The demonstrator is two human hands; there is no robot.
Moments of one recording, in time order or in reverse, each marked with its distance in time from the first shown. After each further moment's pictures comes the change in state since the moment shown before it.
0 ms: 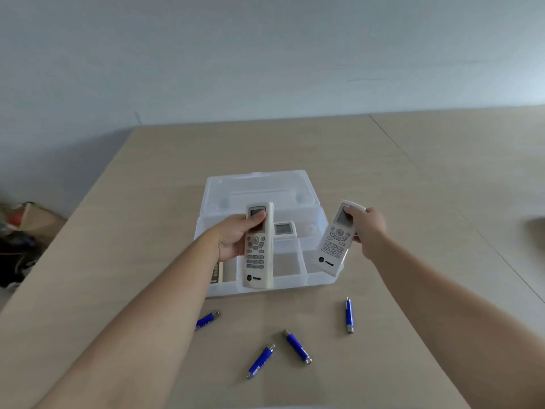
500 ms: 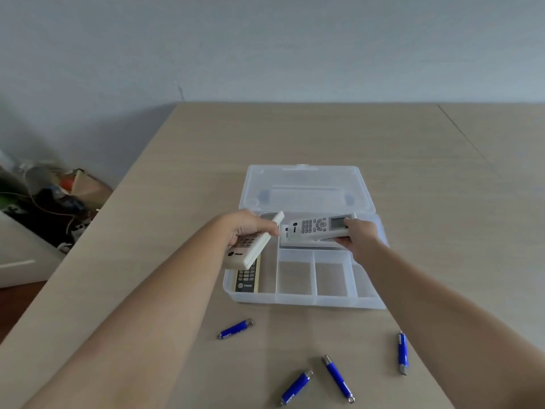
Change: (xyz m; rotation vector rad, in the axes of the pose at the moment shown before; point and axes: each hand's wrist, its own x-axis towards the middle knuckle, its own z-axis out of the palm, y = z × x) left_hand 0.018 0.020 -0.078 0.424 0.270 -0.340; right_hand 0.025 0.011 0.128 0.173 -0.183 0.248
